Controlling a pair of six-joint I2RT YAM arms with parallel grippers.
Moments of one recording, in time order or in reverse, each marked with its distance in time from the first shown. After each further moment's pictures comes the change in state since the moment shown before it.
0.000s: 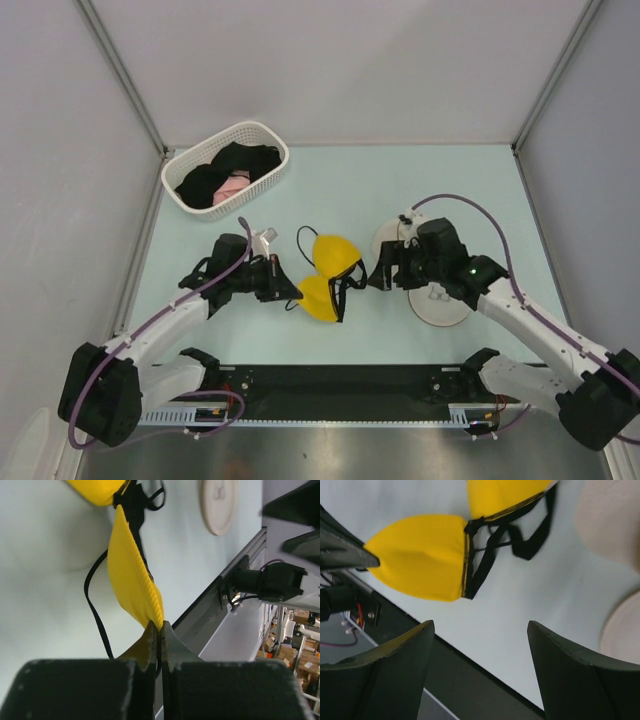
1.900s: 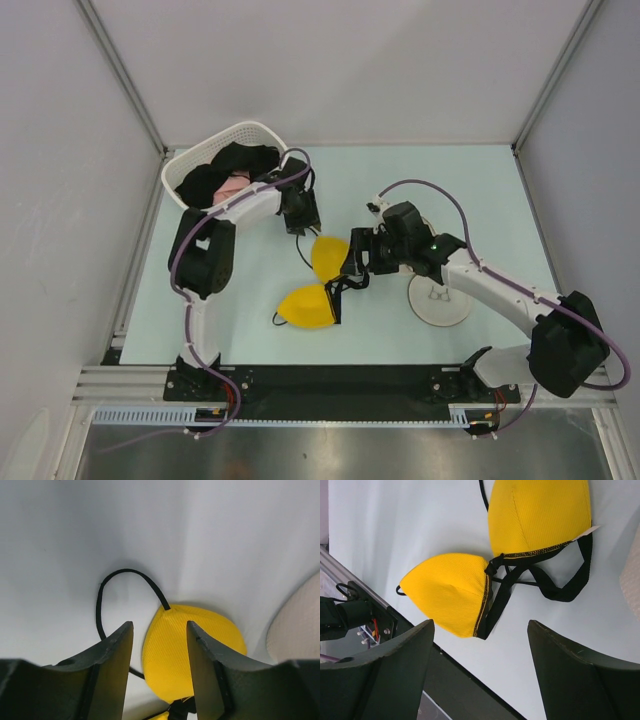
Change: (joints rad) left arm -0.040 0.990 1.046 -0.392 -0.562 -0.017; right arm 0.092 0.340 0.138 0.164 -0.051 0.053
